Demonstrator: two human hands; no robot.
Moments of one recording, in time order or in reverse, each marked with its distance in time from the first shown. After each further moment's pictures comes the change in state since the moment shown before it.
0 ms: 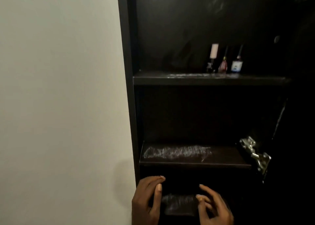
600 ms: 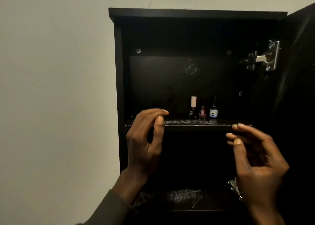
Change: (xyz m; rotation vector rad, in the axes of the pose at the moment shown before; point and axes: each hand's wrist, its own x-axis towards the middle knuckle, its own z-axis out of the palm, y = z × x) left_hand 0.229 0.159 -0.013 -0.203 0.197 0.531; right_hand 0.164 -0.195 -0.094 0.322 0.279 -0.516
